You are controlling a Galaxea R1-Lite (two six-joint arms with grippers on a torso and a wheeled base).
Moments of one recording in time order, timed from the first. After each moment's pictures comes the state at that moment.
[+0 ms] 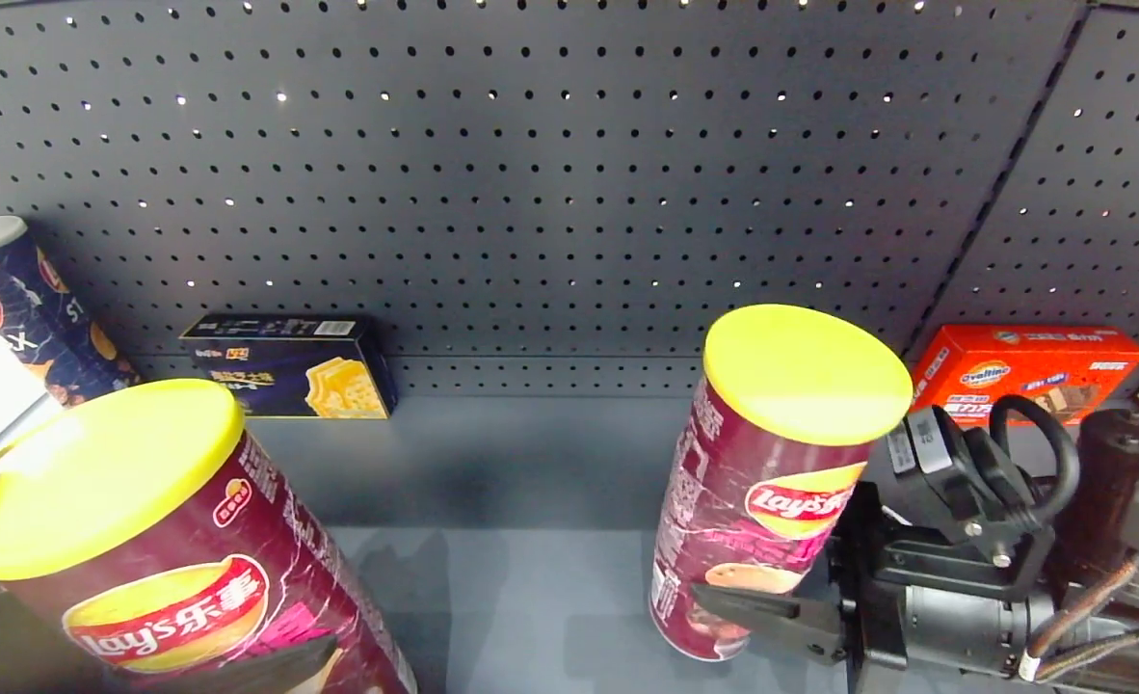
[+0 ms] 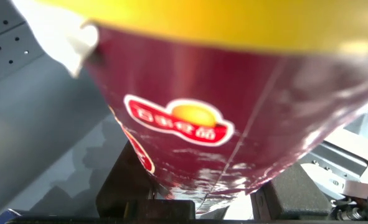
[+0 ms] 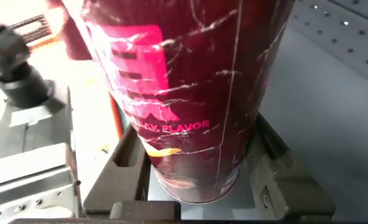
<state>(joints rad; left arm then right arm) -0.48 0.95 -0.53 -0.18 -0.47 0.10 0.72 1.50 -0.43 -0.95 0.48 -0.14</state>
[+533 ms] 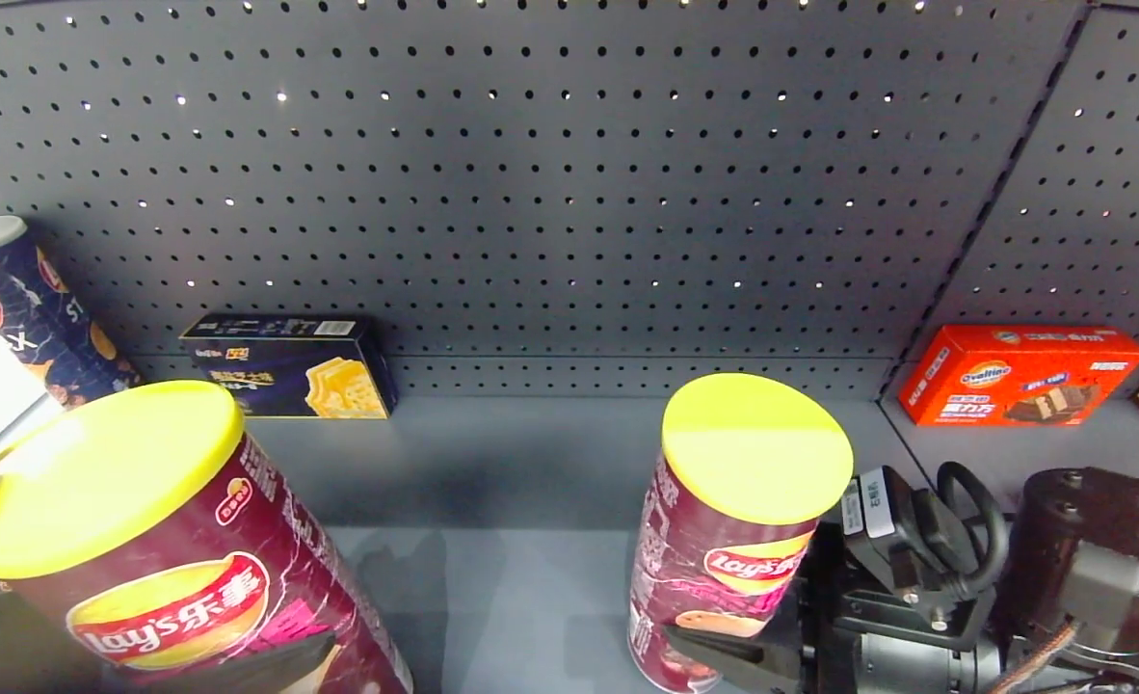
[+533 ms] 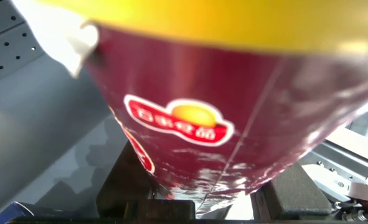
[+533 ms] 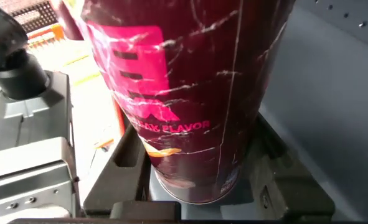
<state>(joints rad) -0.48 0.95 -0.52 -0.18 -0.45 0.10 0.77 1.62 -0.35 -1.15 0.44 -0.14</state>
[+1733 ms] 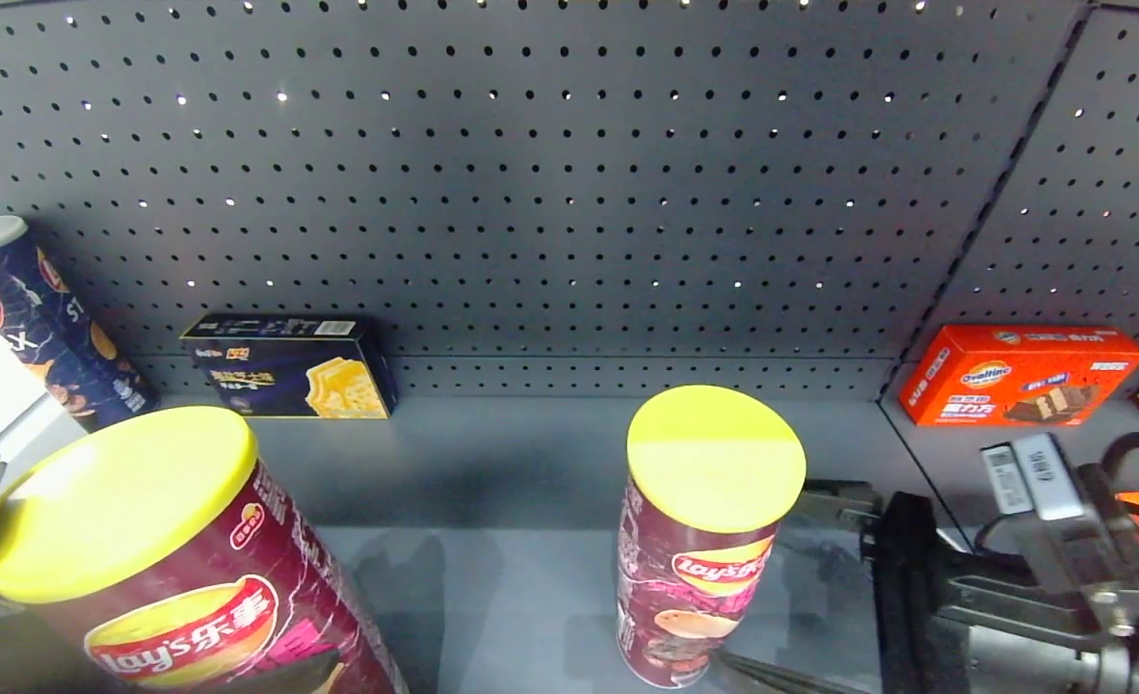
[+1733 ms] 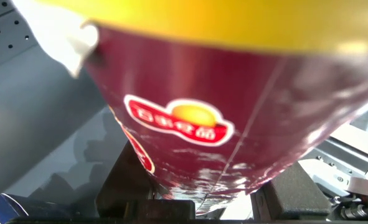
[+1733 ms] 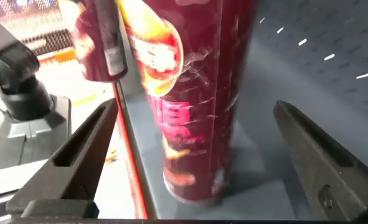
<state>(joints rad) -0.48 0.95 -0.49 -0.19 -0.45 0.10 0.76 1.43 -0.32 -1.13 0.44 -0.14</state>
